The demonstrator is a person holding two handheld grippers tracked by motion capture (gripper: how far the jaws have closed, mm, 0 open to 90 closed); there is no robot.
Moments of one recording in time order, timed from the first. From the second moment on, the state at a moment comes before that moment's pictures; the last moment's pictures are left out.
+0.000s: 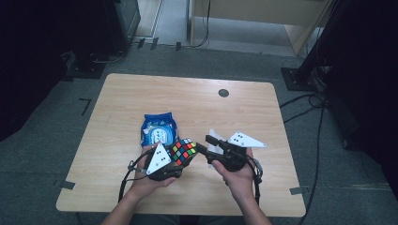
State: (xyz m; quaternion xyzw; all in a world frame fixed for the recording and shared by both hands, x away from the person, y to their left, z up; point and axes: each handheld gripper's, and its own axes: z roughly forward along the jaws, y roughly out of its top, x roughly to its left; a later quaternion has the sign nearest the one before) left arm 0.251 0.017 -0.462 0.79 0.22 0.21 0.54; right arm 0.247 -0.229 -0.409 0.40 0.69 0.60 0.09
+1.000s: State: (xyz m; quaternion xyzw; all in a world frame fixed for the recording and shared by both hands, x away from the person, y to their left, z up) left arm 0.241 0.008 -0.459 0.78 0.19 0.23 0.55; right arm 0.254 -0.207 -0.439 0.47 0.67 0.57 -0.04
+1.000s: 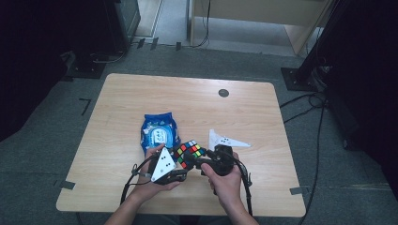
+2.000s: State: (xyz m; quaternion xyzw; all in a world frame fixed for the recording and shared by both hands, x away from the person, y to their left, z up) left arm 0.235 0.001 -0.464 0.79 0.16 0.30 0.50; right arm 0.260 -0.222 -0.417 0.44 0.71 0.54 -0.06
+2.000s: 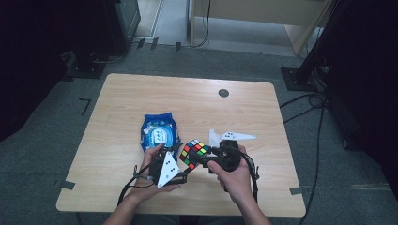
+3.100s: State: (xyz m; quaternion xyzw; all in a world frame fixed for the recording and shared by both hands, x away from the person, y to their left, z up) left arm 0.229 0.002 -0.459 0.78 0.14 0.29 0.53; right arm 0.265 -0.217 -0.424 0.43 0.73 0.52 -0.12
